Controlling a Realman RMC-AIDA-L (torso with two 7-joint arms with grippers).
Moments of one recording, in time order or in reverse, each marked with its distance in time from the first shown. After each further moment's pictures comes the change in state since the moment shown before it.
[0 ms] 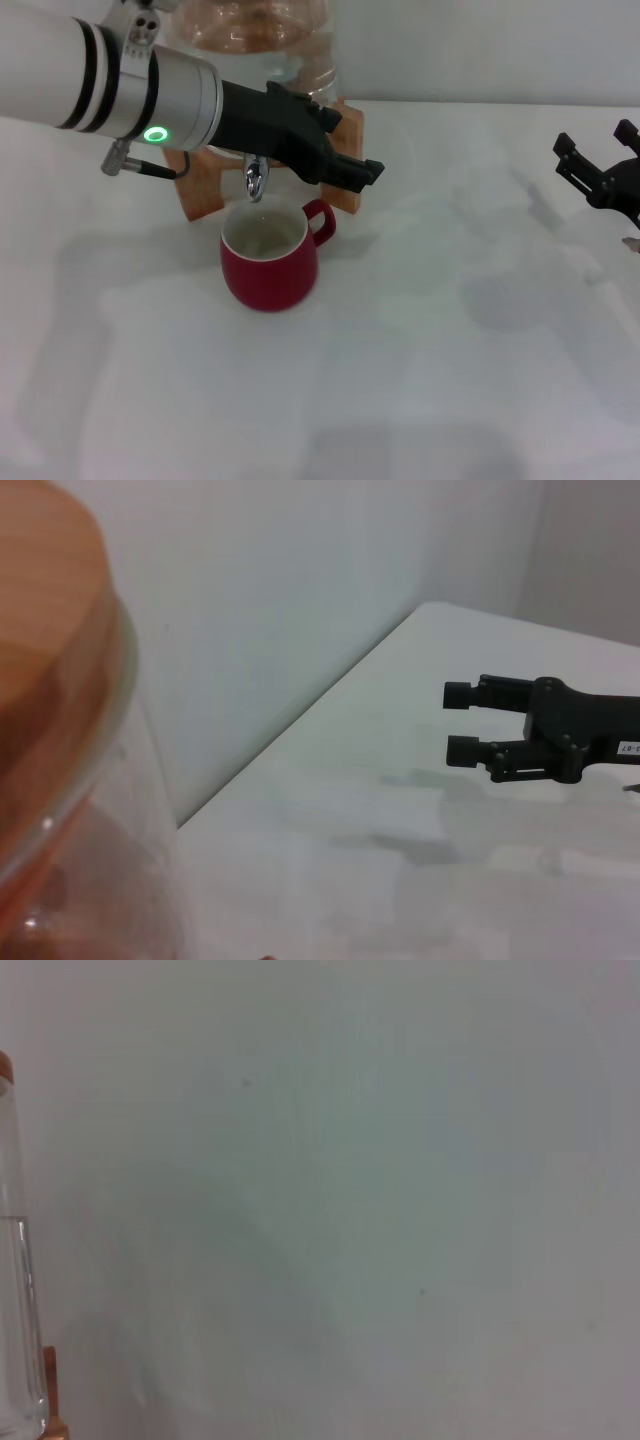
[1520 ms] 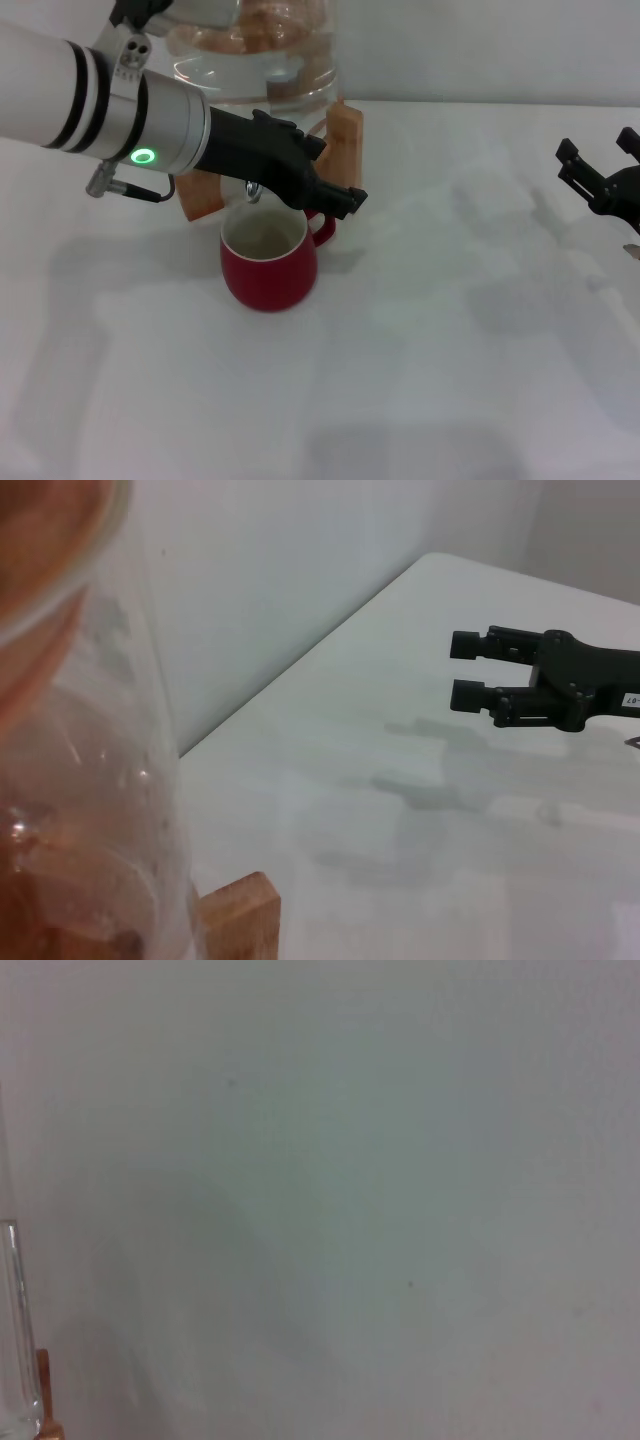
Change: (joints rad) left arm 0.020 -0.003 -0.003 0.008 0.040 -0.050 -0.030; right arm -0.022 0.004 0.011 0.019 0.002 -0.002 -0.001
